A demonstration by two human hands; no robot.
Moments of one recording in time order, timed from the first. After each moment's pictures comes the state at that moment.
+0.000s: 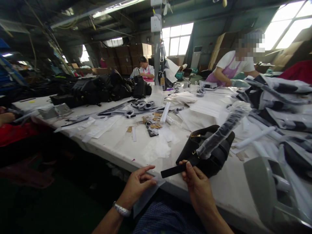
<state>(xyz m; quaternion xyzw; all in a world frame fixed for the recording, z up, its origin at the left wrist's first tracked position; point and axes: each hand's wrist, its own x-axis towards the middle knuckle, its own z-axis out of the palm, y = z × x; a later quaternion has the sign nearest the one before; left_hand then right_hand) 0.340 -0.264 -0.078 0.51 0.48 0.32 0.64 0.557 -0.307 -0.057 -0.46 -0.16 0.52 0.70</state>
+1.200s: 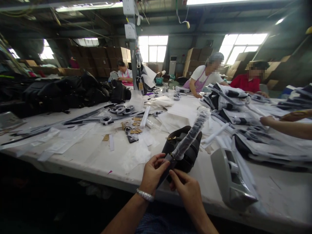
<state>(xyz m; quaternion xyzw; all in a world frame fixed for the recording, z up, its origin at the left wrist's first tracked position) 0.492 -0.247 -0.059 0.45 0.36 0.42 0.70 0.598 -0.335 -0.049 -0.69 -0.39 0.32 0.51</state>
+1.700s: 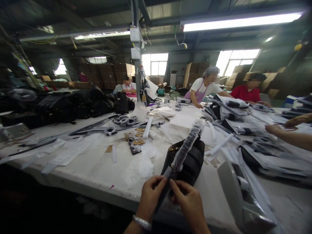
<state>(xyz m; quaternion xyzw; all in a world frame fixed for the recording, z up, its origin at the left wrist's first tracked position) 0.467 -0.246 -0.079 0.54 0.42 0.40 0.62 0.590 -0.315 -0.050 -0.70 -0.35 0.33 0.53</state>
